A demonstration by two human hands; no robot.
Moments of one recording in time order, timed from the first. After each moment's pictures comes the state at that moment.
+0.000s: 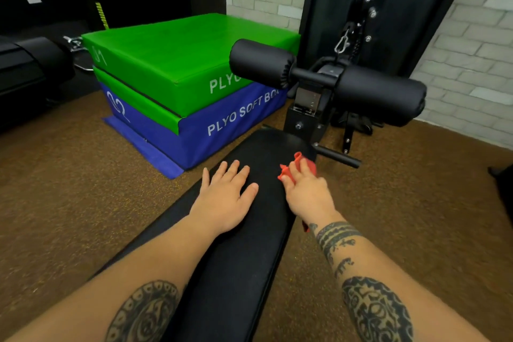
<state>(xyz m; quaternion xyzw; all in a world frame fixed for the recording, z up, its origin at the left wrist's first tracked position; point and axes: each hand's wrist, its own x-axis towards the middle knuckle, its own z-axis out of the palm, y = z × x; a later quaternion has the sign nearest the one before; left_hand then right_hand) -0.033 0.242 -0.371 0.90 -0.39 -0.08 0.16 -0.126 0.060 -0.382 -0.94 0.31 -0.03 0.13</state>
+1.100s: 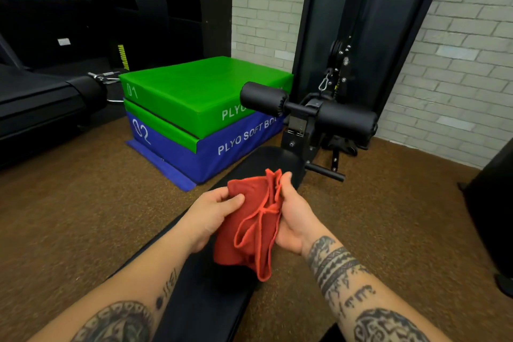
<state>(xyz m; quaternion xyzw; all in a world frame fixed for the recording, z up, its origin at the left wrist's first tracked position) -0.143 0.371 -0.269 0.62 -0.19 -0.34 0.67 -0.247 0.234 -0.245 -0.42 0.23 -0.03 0.88</state>
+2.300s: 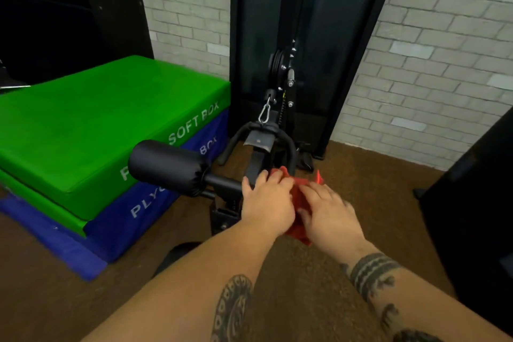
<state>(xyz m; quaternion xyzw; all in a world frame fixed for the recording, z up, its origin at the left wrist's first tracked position) -0.013 -0.099 -0.180 0.84 -0.50 -0.06 0.17 -0.136 -0.172 -0.185 -0.93 0.36 -0.06 0.07</state>
